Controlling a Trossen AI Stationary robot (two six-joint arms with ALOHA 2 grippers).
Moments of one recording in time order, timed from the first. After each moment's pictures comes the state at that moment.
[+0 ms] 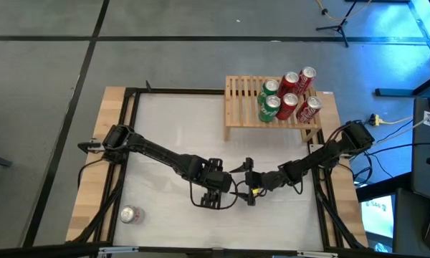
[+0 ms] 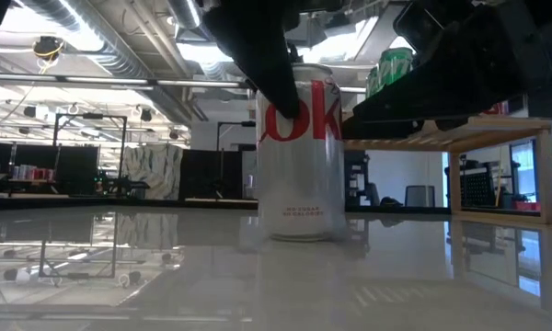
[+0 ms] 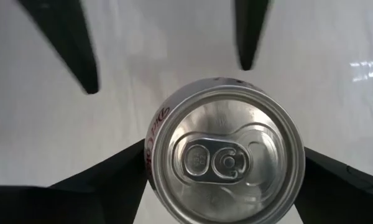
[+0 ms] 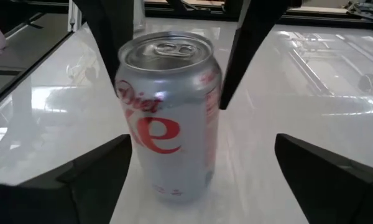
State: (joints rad) left arm -0.30 2.00 1.63 -0.76 -0.11 -0.15; right arm 0.44 1.66 0.57 0.71 0.38 0.14
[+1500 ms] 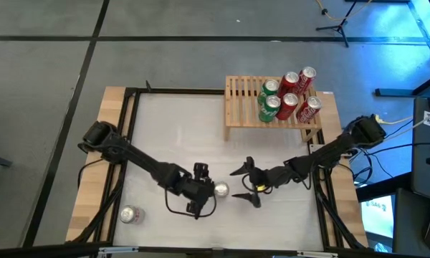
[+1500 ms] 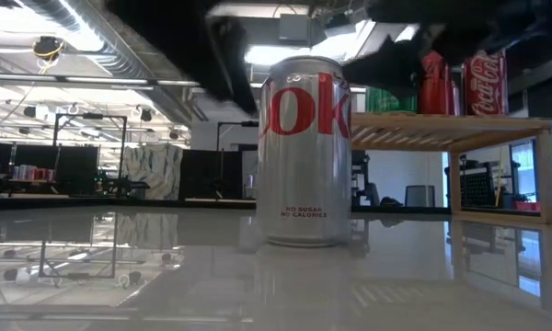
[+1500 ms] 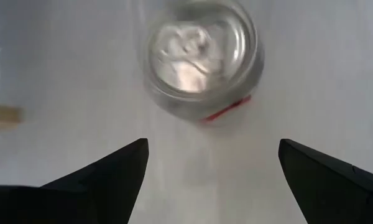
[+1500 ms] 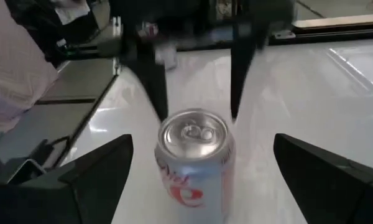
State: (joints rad) left arm -0.43 1.81 1.34 -0.58 -0.31 -0.21; right arm 0.44 1.49 0.63 0.56 0.27 0.23
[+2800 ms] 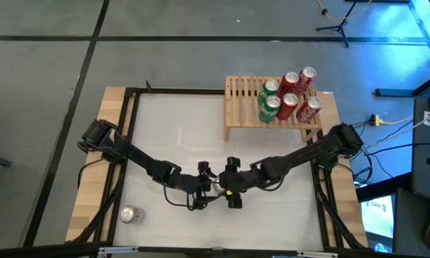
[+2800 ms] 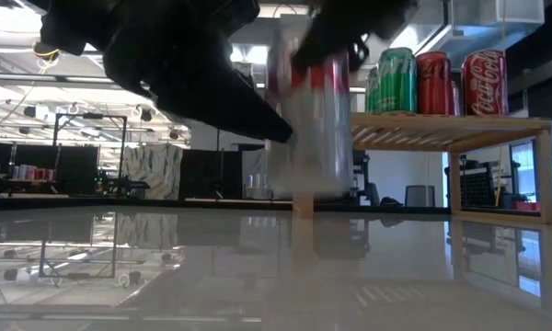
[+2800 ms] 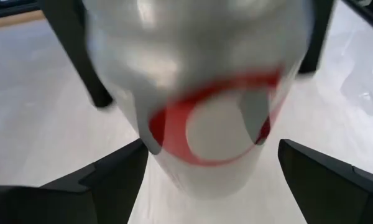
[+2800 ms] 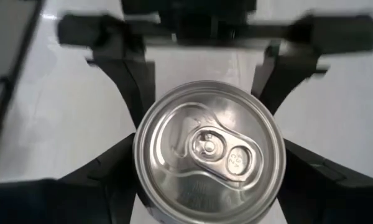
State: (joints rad) left arm -0.39 1.79 0.87 0.35 -0.34 -0.08; right arm 0.37 1.77 1.31 -0.38 0.21 0.25
